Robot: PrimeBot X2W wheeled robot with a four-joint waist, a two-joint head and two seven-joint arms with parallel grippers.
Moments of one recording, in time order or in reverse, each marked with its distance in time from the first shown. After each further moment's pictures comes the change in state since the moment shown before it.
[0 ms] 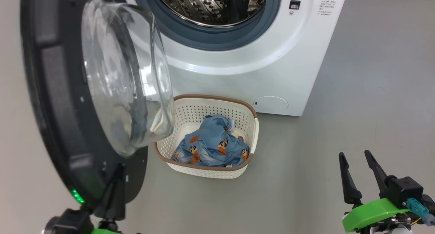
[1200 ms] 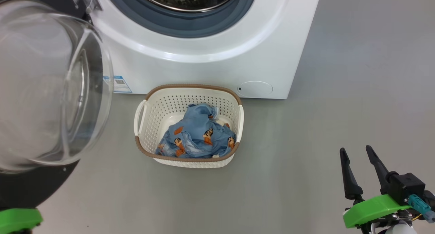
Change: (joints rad) left arm -0.185 -0.020 0.547 0.185 -0.090 0.115 0.001; right arm -0.012 0.000 -0.003 -0.009 -0.002 0.000 0.000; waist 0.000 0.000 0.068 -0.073
